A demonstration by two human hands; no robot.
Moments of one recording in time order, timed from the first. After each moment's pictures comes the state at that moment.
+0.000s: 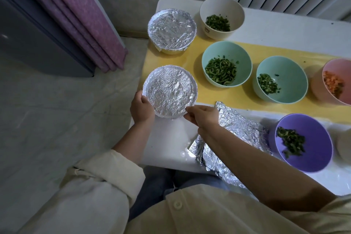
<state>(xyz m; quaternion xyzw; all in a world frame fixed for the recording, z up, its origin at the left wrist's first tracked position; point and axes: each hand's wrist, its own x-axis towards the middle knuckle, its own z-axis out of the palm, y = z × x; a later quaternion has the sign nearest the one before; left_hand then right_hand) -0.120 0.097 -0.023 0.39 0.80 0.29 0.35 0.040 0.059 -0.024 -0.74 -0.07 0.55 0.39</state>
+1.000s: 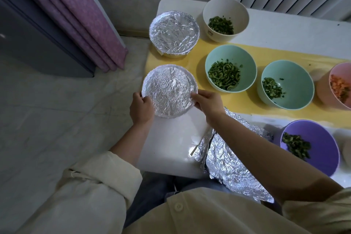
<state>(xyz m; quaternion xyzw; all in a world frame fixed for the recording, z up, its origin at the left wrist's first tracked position) -0.125 0.120 -0.019 0.40 0.82 0.22 0.35 0.058 0.107 -0.024 -0.73 -0.26 0.52 0.35</state>
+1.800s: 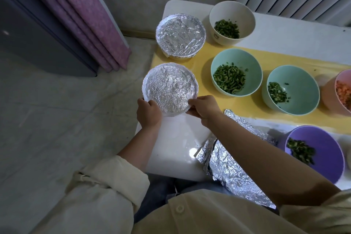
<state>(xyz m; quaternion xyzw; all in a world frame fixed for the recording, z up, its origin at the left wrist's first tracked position) -0.115 0.117 -0.005 0.32 0.84 0.21 0.38 0.033 0.123 -0.018 -0.72 -0.19 0.59 0.31</state>
